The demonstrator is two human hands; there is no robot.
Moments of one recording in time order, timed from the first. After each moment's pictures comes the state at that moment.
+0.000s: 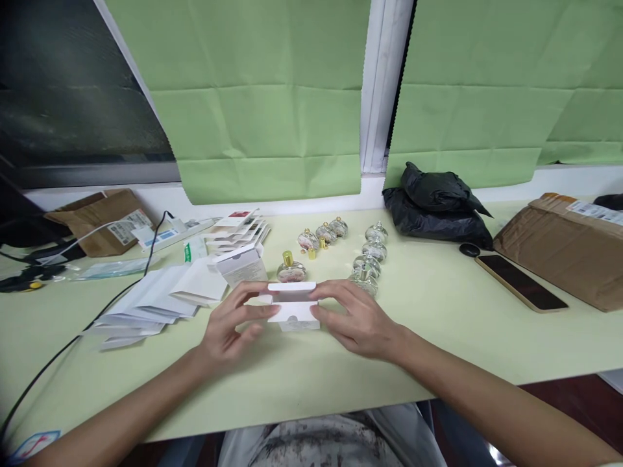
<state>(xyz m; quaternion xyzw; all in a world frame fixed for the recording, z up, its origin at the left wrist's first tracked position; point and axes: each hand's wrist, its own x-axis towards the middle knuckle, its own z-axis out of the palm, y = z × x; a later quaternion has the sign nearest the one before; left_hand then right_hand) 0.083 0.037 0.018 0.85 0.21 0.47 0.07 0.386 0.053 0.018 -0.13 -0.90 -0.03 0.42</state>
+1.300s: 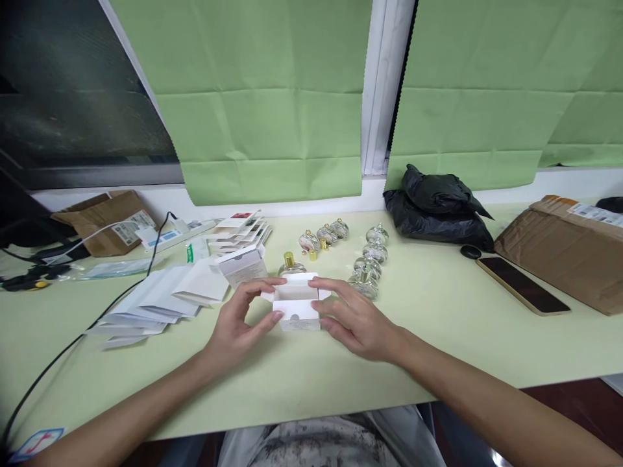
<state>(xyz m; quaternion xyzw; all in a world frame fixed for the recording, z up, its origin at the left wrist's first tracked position) 0.096 0.031 0.014 0.76 0.36 0.49 0.23 0.387 0.055 0.009 -0.16 -0.90 0.11 0.39</state>
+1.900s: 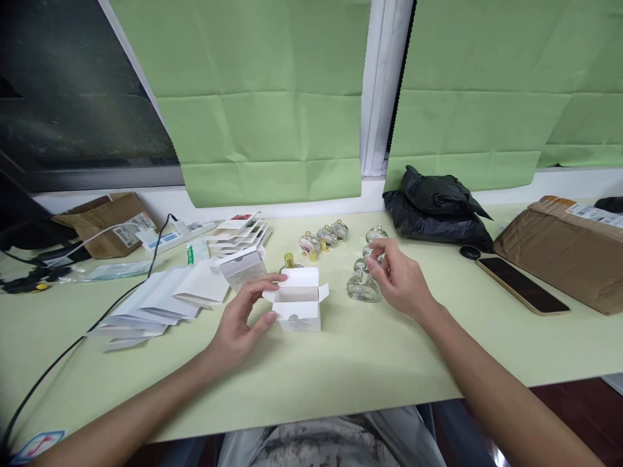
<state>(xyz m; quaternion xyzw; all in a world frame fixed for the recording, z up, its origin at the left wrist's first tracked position) 0.099 0.032 0.016 0.76 0.33 0.50 0.25 0.446 0.088 0.039 -0.49 -0.77 0.08 0.41</state>
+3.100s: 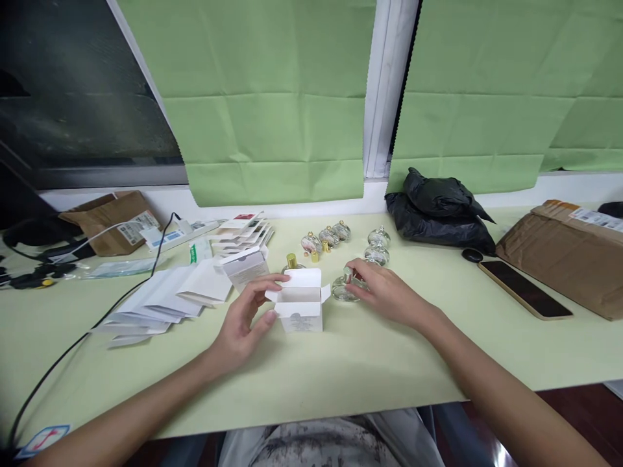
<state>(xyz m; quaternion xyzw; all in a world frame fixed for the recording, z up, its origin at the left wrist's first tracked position) 0.102 0.029 0.017 0.75 0.31 0.51 0.28 0.429 0.090 0.043 -0.43 -0.86 0.14 0.23</state>
